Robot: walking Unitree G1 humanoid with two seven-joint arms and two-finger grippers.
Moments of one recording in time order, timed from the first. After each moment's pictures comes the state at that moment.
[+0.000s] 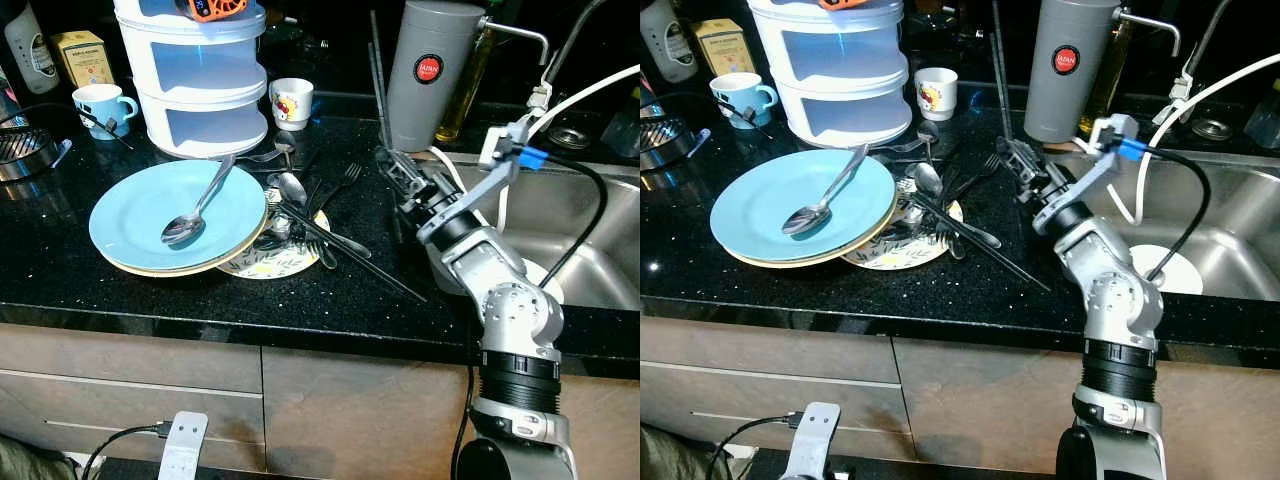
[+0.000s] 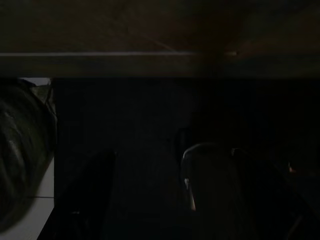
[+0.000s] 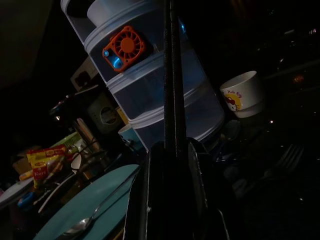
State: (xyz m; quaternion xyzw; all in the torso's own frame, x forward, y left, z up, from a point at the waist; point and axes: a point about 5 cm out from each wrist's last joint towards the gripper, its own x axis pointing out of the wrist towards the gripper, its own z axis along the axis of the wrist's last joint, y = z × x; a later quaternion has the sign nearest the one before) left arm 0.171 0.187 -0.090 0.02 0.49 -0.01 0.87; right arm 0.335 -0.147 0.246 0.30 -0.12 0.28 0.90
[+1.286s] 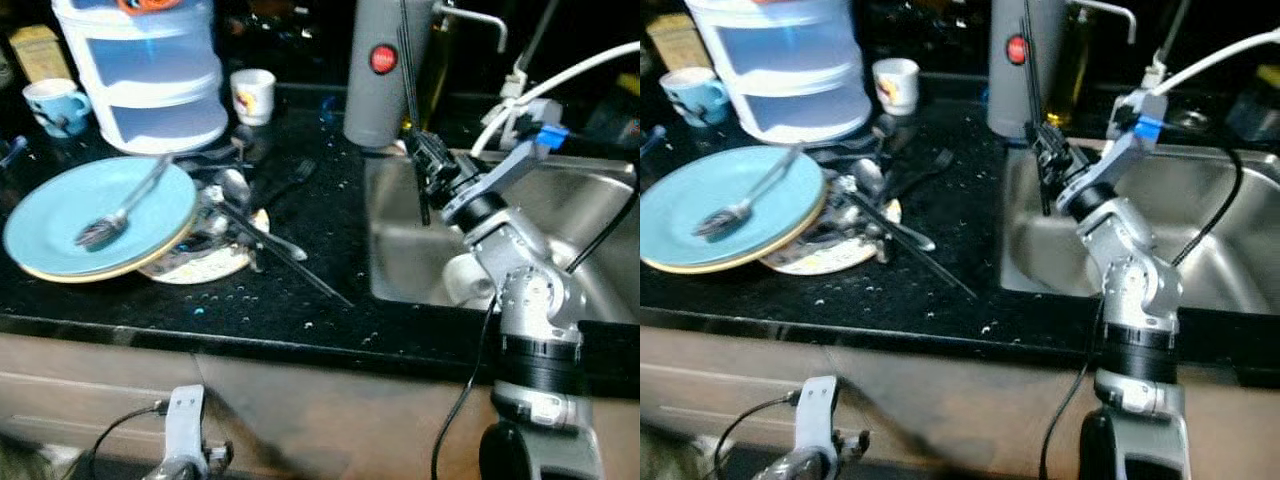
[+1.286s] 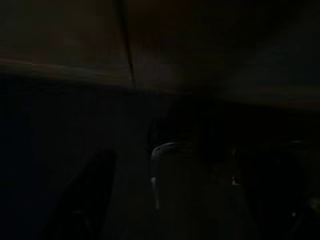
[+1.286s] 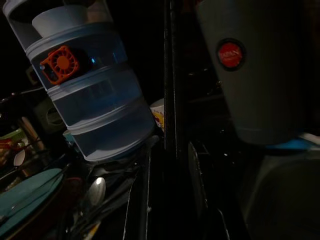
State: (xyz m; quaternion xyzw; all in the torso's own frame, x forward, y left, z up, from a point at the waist) left arm 0.184 0.178 -0.085 -0.06 0.50 -0.02 0.87; right arm 0.342 -0.162 0.253 0.22 -0.13 0.23 0.94
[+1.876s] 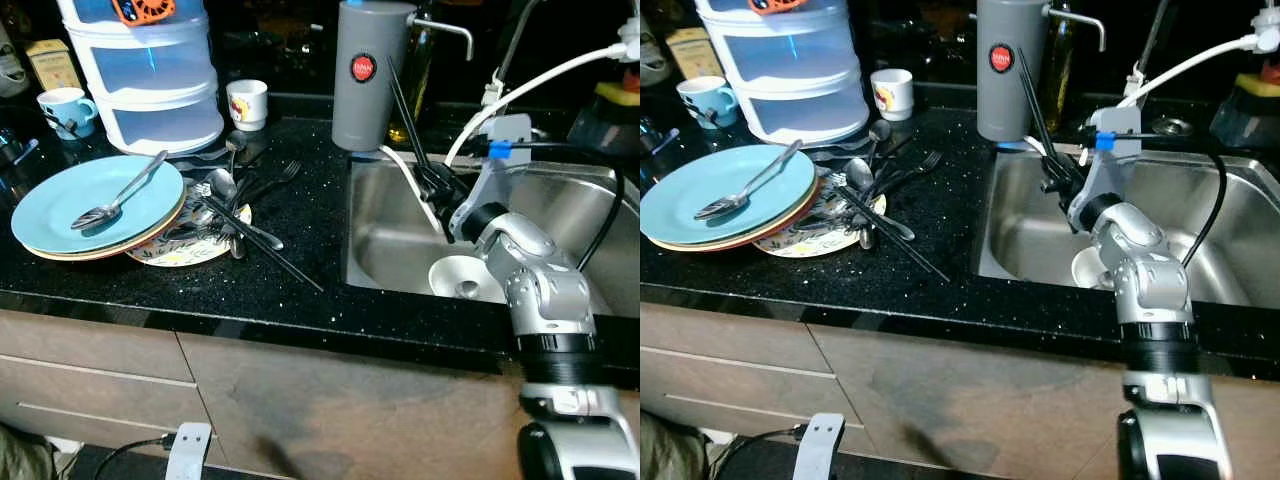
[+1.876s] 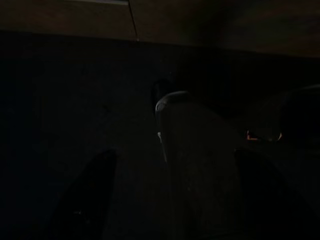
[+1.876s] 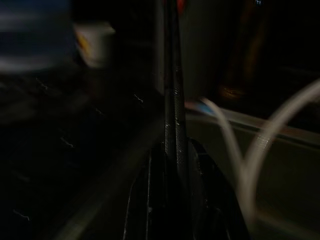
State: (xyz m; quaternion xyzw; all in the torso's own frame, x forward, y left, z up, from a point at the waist) left arm 0.157 0.177 -0.097 -0.03 0.55 -0.06 0.83; right arm 0.361 -0.198 0.238 -0.06 -0.03 0.12 0.99
